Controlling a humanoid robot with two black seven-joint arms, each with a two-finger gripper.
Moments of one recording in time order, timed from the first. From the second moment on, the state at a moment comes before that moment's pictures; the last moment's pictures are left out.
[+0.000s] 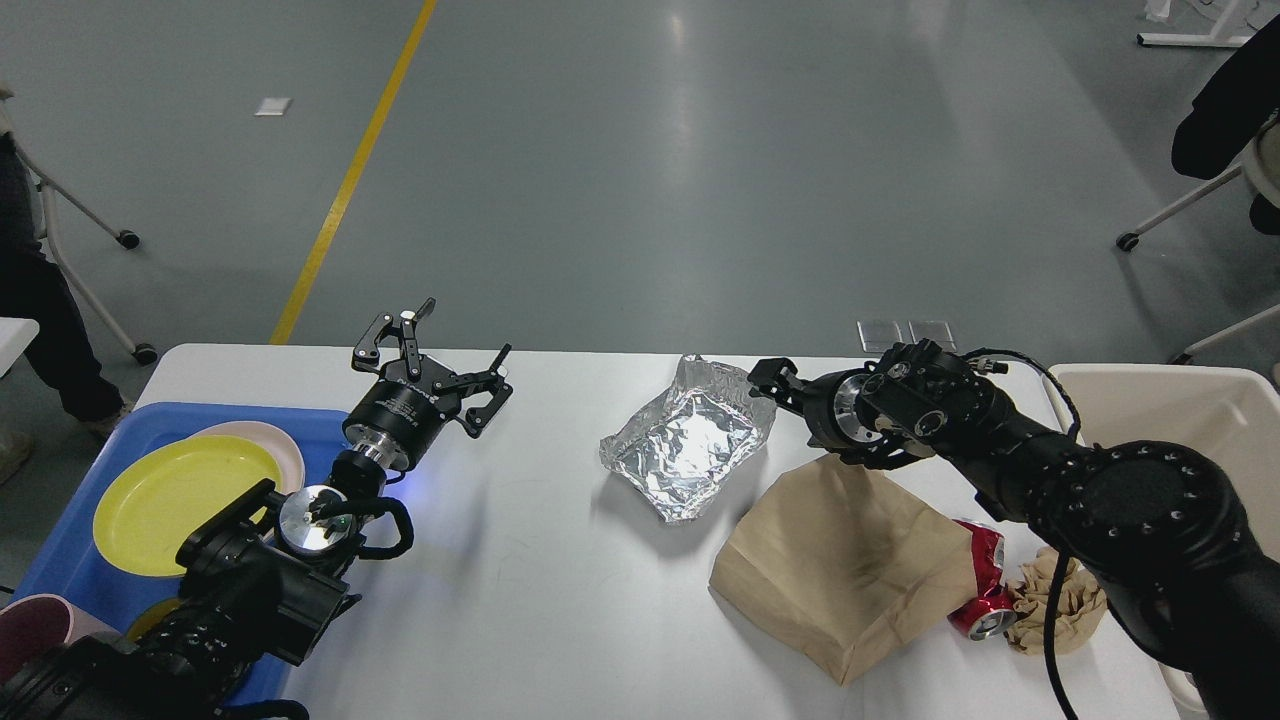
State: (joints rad) left arm -0.67 0.00 -1.10 -0.32 -0.18 -0.68 0.06; right arm 1.05 0.07 -0.45 0.23 -0.15 0.34 -0.16
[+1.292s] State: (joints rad) left arm -0.67 0.00 -1.10 -0.32 -0.18 -0.68 0.06; right arm 0.94 0.17 -0.45 0.19 -0.15 0.30 -0.15
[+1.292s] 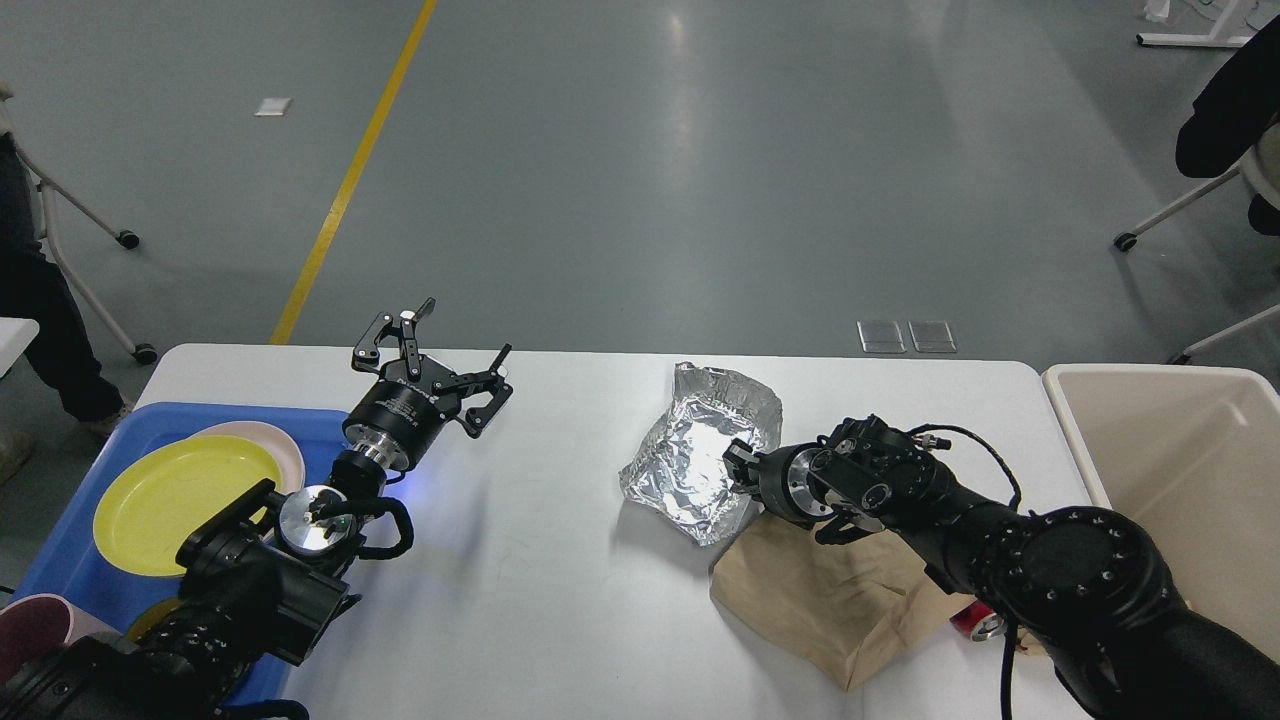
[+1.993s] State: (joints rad) left arm -0.67 0.00 -1.10 -0.32 -0.18 -0.68 0.06; right arm 1.08 0.05 -0.49 0.22 -0.17 0.46 -0.17
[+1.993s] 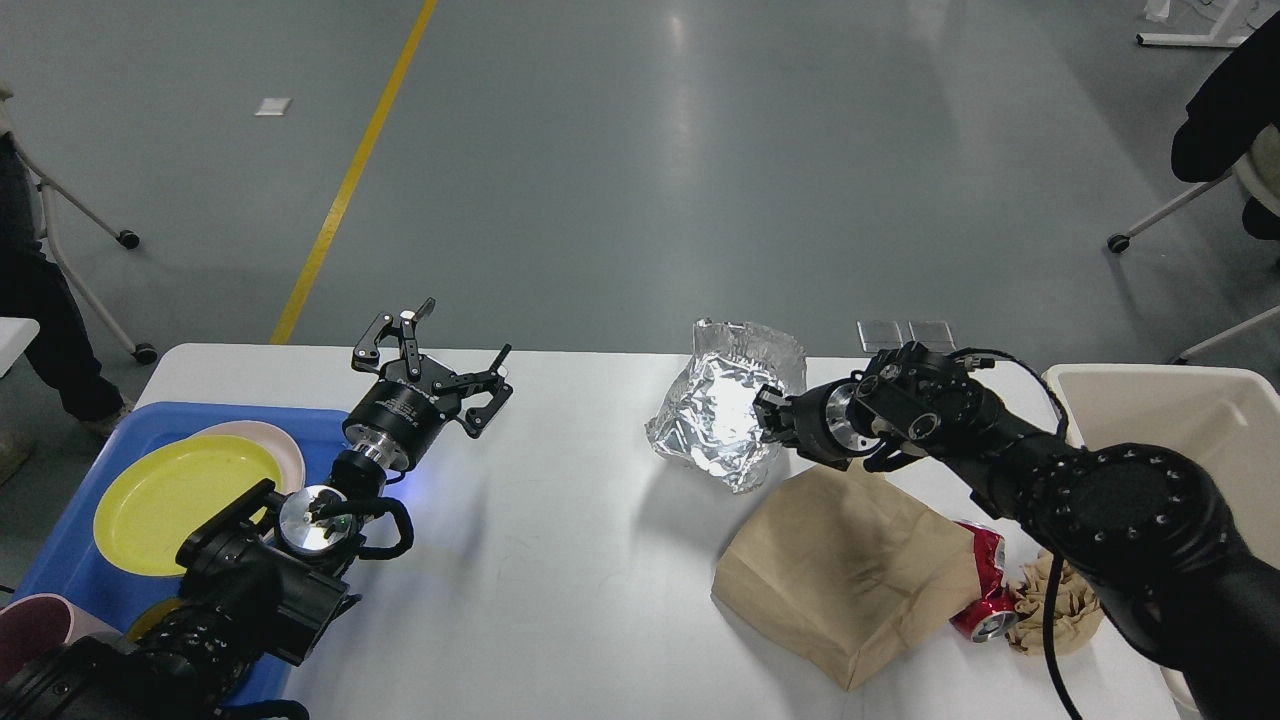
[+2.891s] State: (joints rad) left arm -0.67 0.00 -1.10 -0.32 -0.18 -0.68 0.06; right arm 1.65 -0.40 -0.85 0.81 -0.17 0.95 -0.16
